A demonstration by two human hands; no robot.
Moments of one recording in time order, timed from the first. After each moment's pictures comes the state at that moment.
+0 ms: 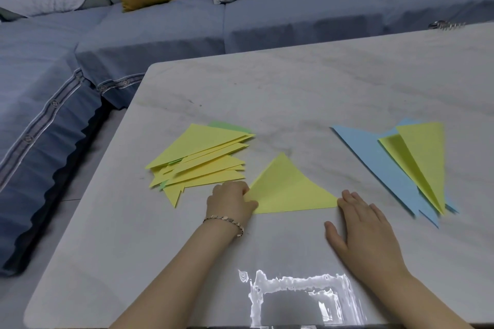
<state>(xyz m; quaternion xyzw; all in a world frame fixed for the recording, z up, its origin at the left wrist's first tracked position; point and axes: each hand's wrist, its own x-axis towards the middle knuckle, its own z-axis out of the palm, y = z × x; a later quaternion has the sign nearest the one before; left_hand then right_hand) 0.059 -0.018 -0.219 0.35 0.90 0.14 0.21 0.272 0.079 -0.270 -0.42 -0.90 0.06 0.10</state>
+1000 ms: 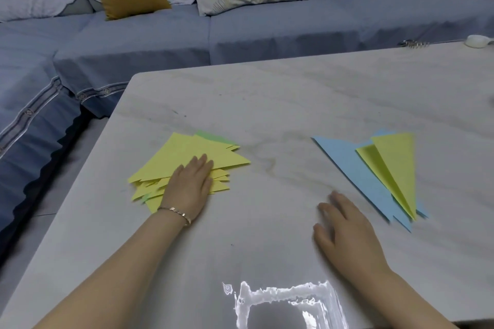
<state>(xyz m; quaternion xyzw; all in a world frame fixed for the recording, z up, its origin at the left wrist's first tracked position) -0.016 -0.023 -0.234 0.51 0.86 0.06 0.04 0.271 0.085 -0.246 -0.43 -0.89 0.10 0.12</state>
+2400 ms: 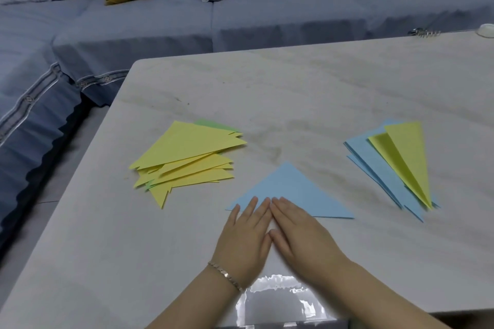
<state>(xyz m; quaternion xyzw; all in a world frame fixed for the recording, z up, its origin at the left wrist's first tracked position) 0.107 -0.050 -0.265 0.61 0.79 0.05 0.03 0.226 0.044 -0.260 -0.25 -0.96 0.13 0.07</state>
